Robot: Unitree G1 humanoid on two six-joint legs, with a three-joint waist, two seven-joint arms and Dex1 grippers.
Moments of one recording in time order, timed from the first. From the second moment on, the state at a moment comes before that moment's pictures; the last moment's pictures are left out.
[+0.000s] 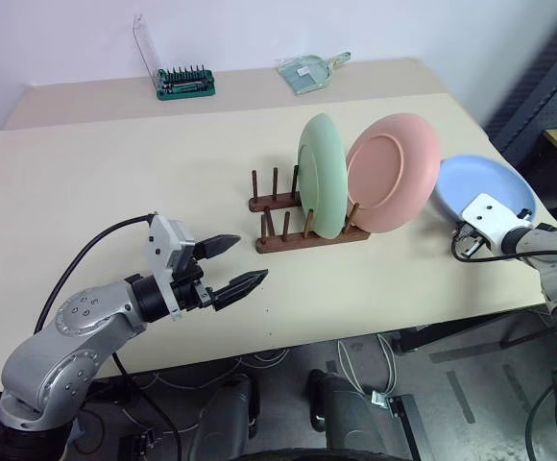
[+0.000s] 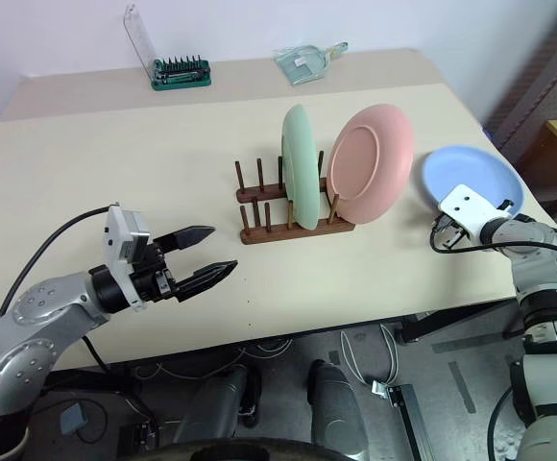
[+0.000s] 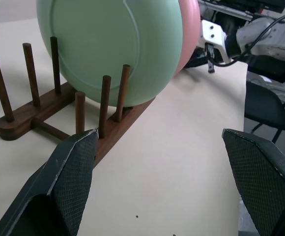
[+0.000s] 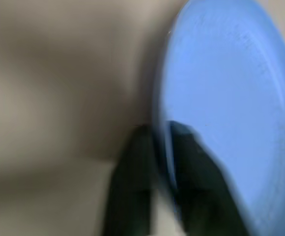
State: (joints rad) left arm -0.04 0.63 0.13 -0.68 -0.80 0.69 -0.60; right arm -0.58 -0.89 0.07 0.81 -0.15 -0.13 0.63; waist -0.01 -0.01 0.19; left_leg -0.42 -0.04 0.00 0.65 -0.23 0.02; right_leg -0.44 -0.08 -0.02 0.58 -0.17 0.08
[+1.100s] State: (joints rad) left arm 0.02 0.64 0.15 -0.67 -0.77 0.68 -0.60; right arm -0.89 -0.31 -0.15 -0.39 1.18 0.73 0.35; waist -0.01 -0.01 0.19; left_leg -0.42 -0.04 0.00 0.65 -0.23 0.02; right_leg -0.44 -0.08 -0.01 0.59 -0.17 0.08
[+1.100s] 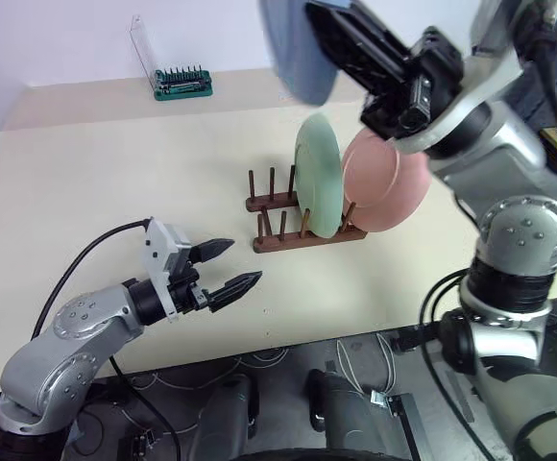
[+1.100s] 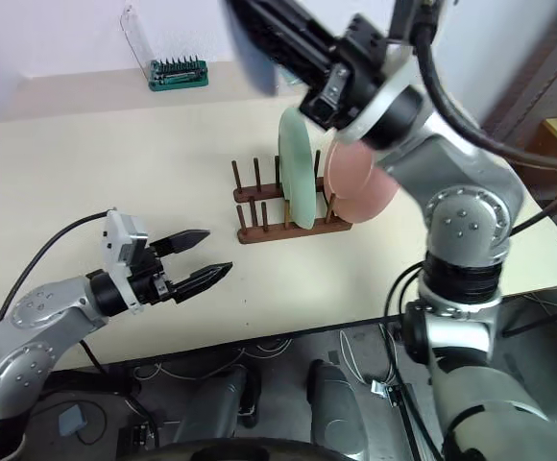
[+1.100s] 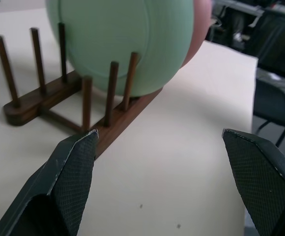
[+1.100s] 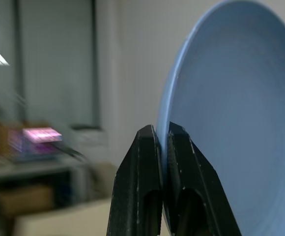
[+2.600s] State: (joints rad) left arm 0.04 0.66 0.18 -0.69 -0.77 0.66 -0.59; right arm -0.71 -0.25 -0.08 -0.27 1.55 0.91 -0.28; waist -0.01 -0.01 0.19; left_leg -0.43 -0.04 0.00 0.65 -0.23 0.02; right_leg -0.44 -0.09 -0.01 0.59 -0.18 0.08
